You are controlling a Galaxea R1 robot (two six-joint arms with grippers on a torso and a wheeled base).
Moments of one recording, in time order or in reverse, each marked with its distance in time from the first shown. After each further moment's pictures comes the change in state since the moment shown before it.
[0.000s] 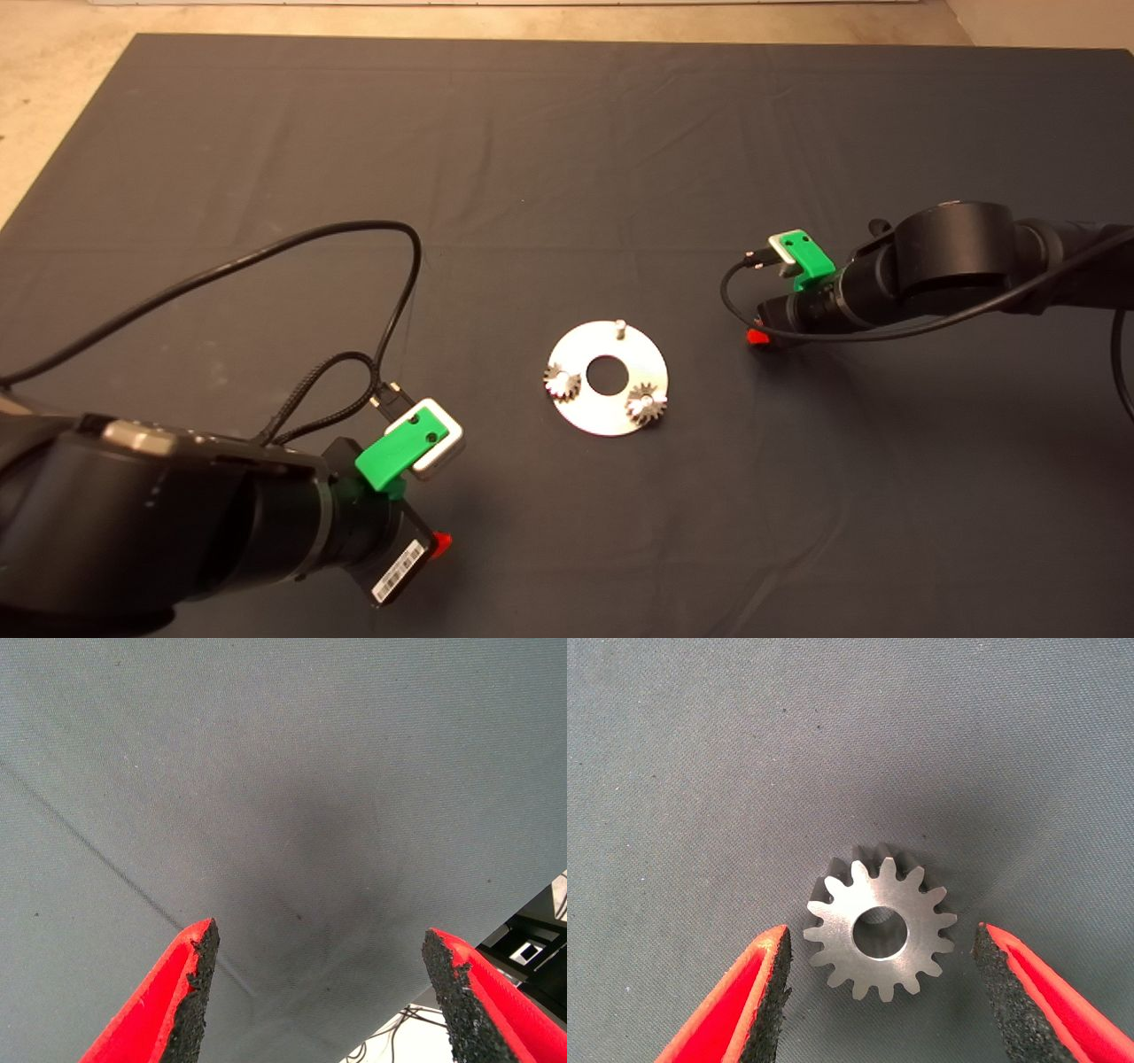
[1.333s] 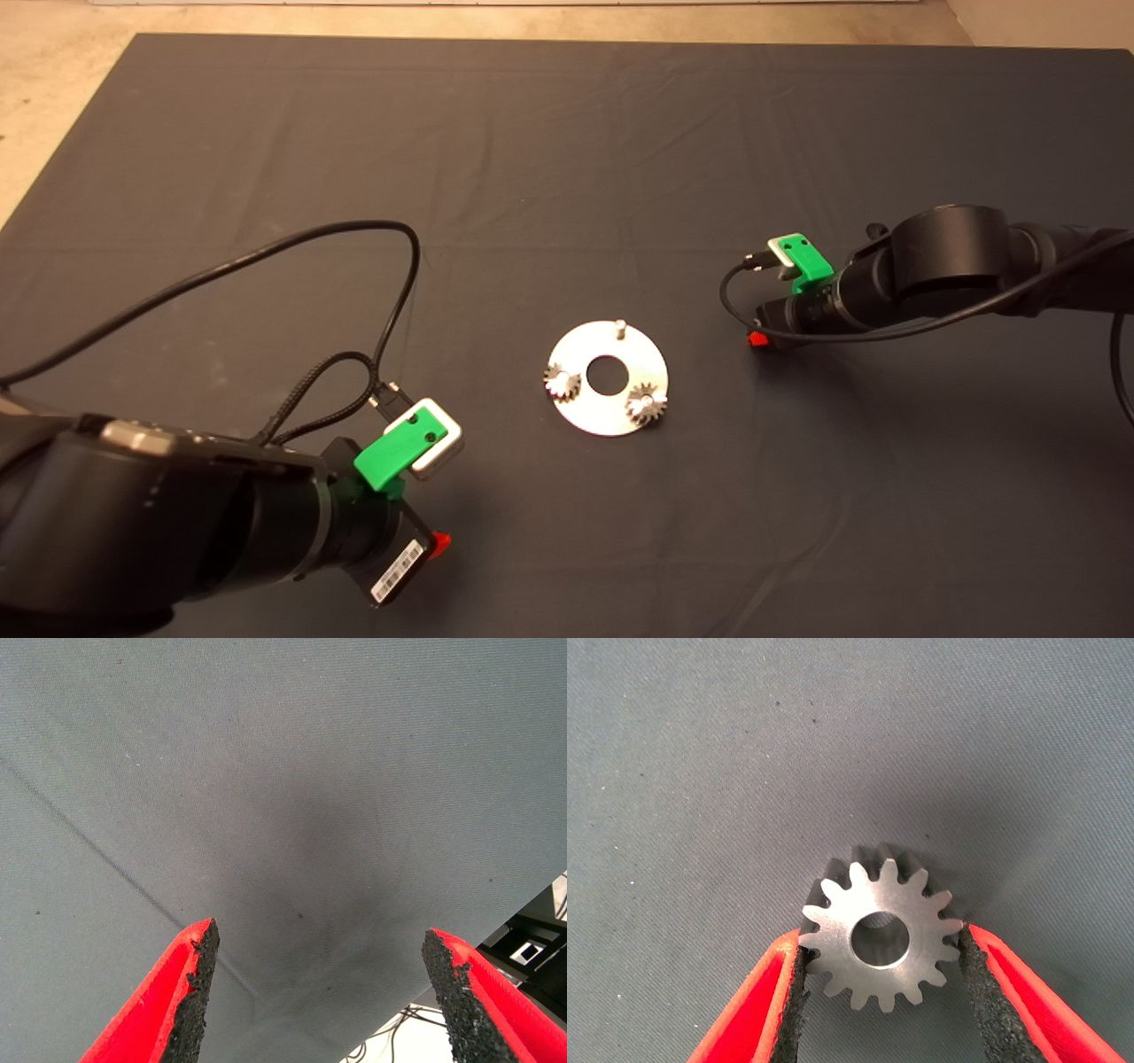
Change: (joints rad) left arm 0.000 -0.002 0.000 0.000 0.000 0.000; right arm -0.011 0.000 -0.017 0.000 0.017 -0.001
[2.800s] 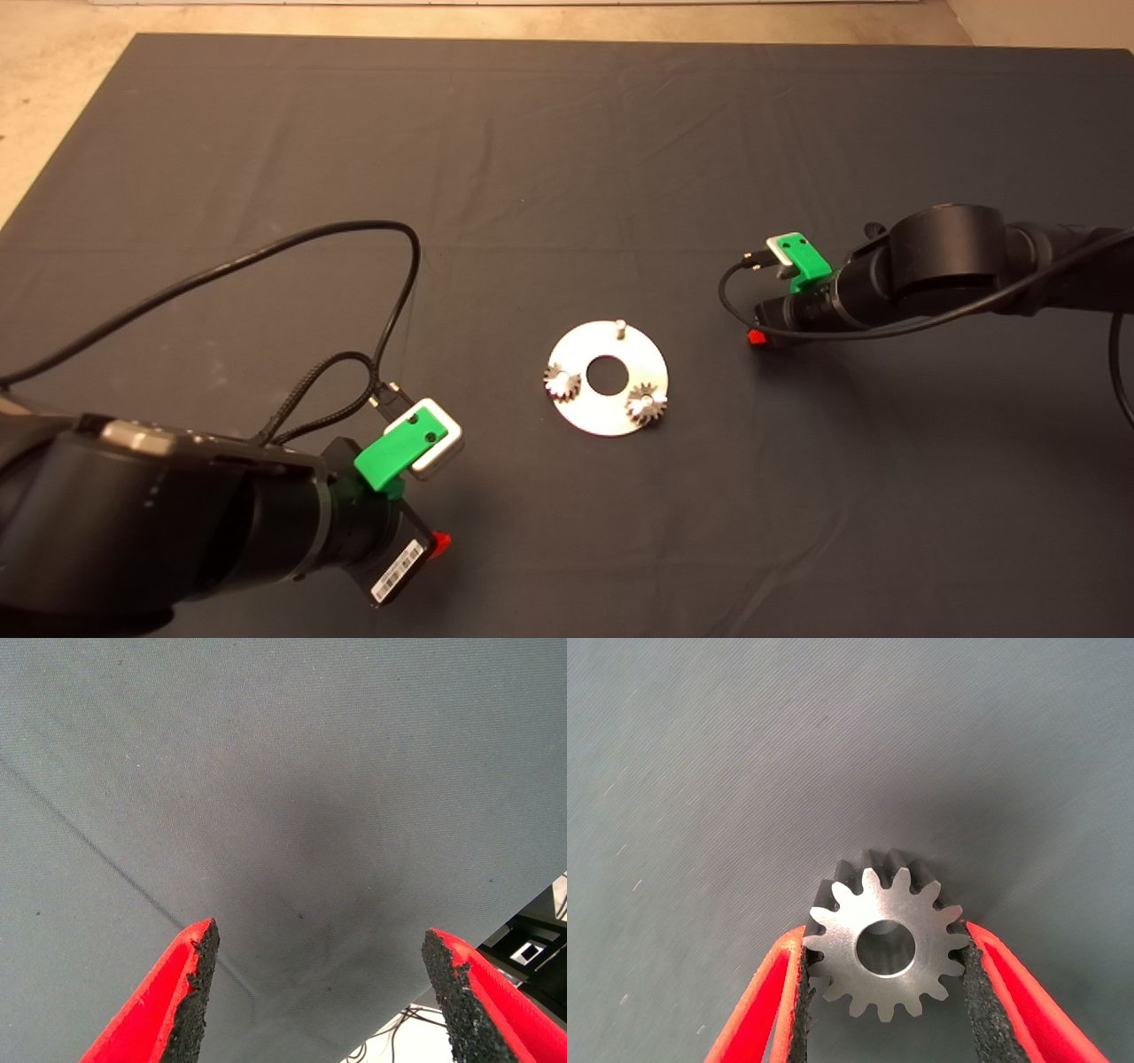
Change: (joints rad) left arm 0.000 0.000 0.000 0.000 0.000 0.001; right arm -0.006 0.003 0.003 -0.001 0.005 0.000
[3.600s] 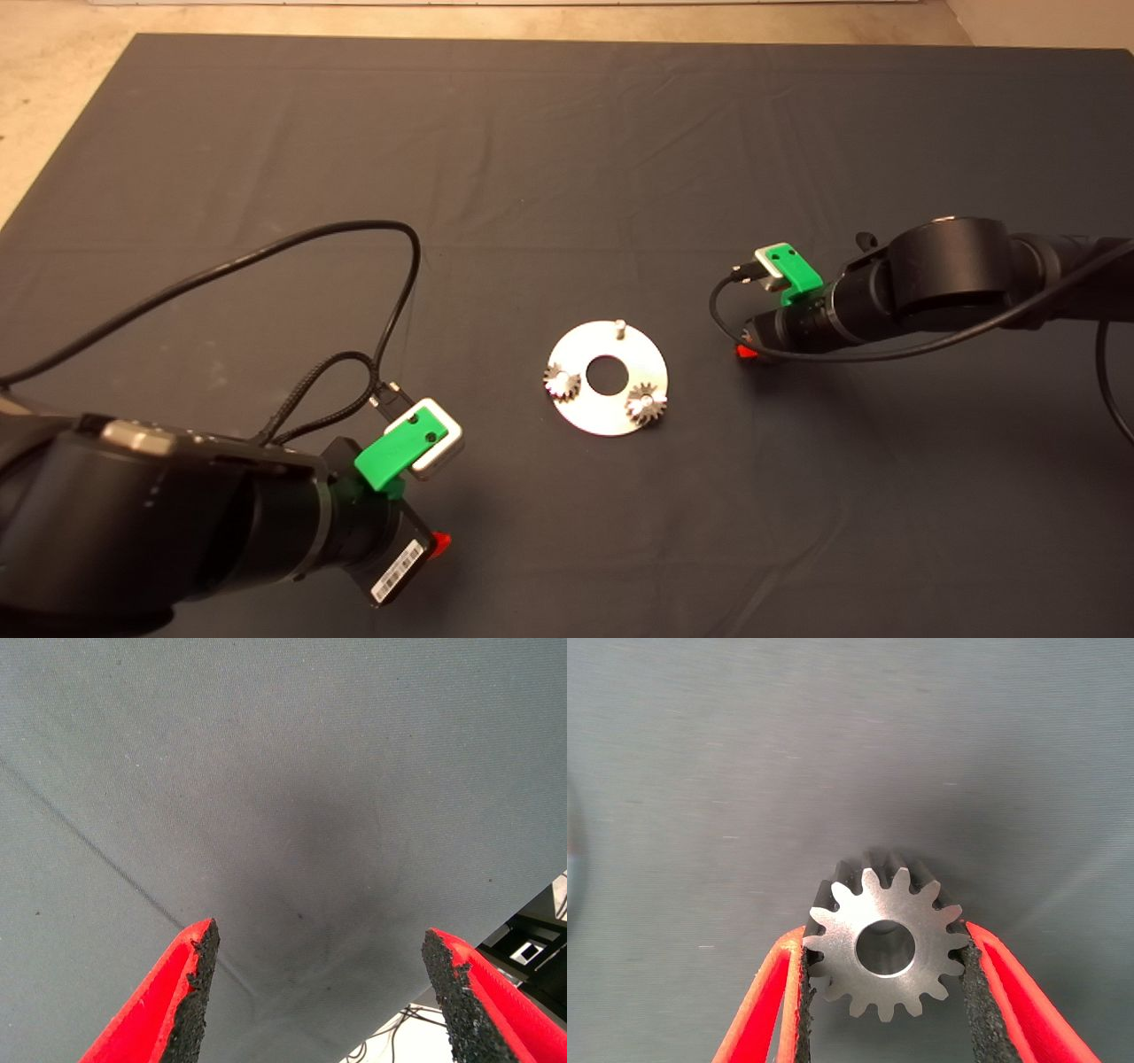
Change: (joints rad) left arm 0.000 0.000 0.000 0.000 0.000 0.000; right arm 0.000 0.014 0.062 0.000 0.000 0.015
